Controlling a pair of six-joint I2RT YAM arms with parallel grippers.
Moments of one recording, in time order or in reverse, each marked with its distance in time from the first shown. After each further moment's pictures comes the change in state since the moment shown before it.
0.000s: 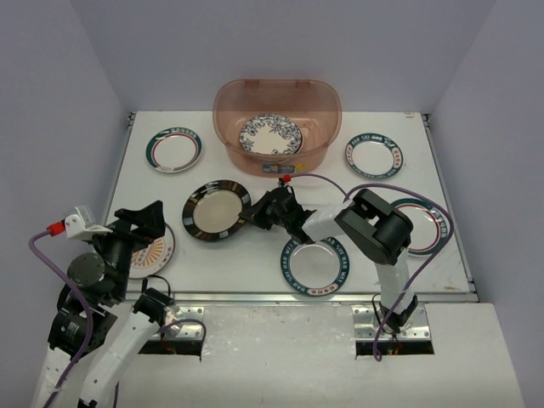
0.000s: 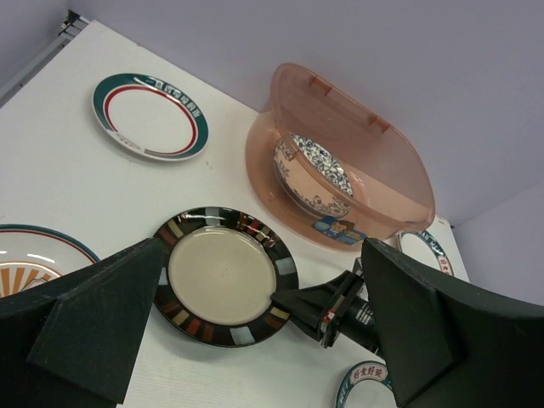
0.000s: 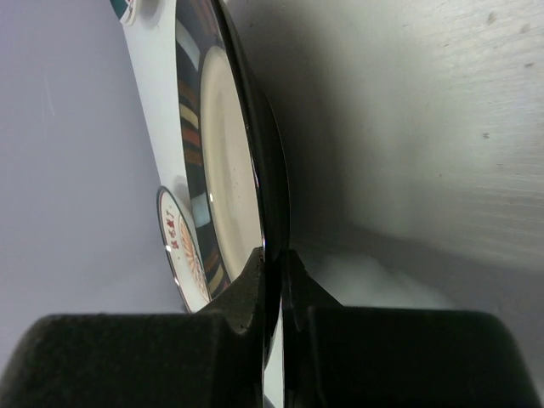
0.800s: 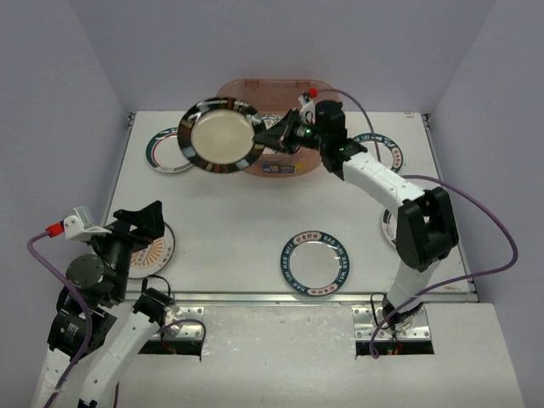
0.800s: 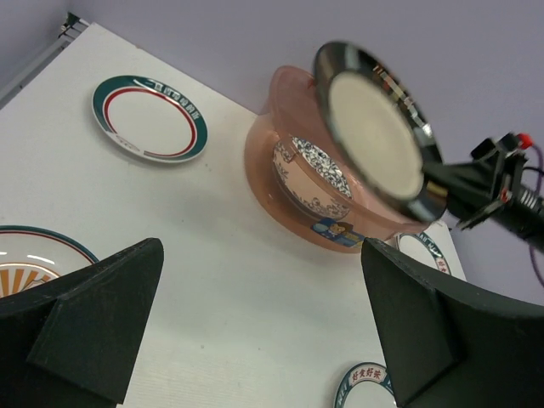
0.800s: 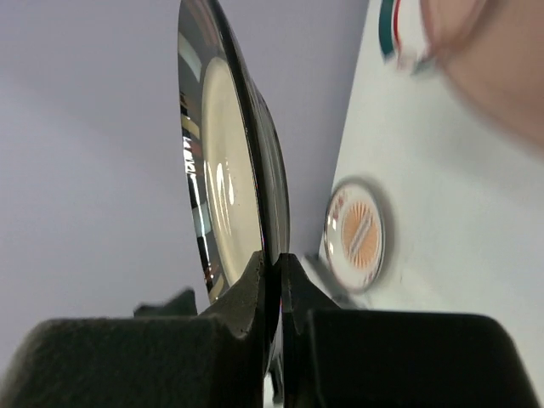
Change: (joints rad) left arm 0.000 -0.008 0.000 0.000 -0.002 0.000; right arm -0.359 -0.245 0.475 -0.436 -0.571 -0.165
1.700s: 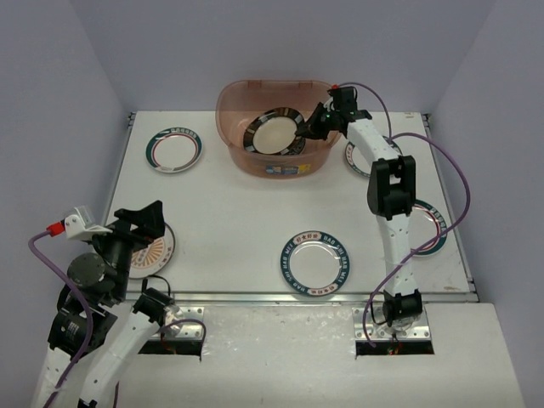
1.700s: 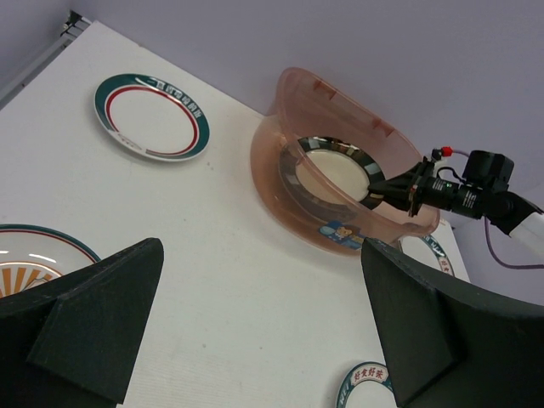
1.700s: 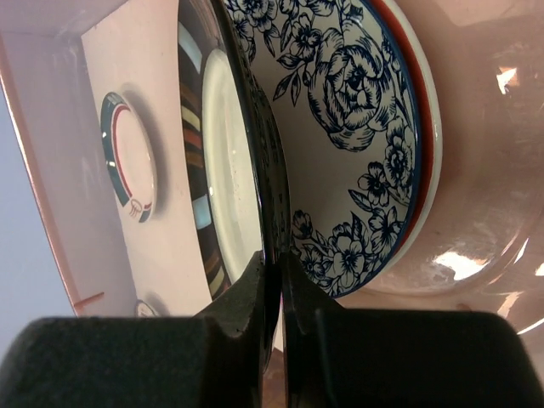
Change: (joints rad) left arm 0.000 0.006 -0.001 0.000 -0.003 0.000; right arm -0.280 0.687 0.783 -0.621 0.082 -0.438
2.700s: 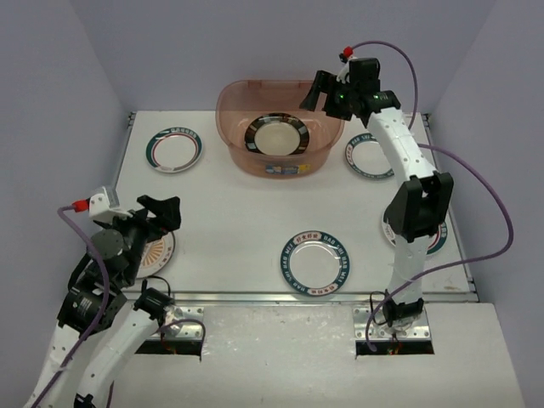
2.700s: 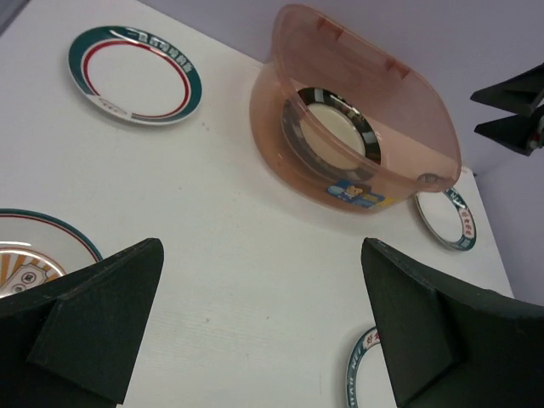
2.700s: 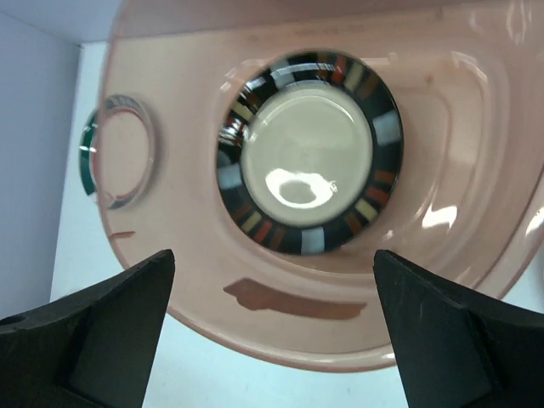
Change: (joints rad) left arm 0.000 0.122 0.000 0.013 0.064 0.011; right arm 0.031 -0.378 -0.077 -0.166 0.240 -0.307
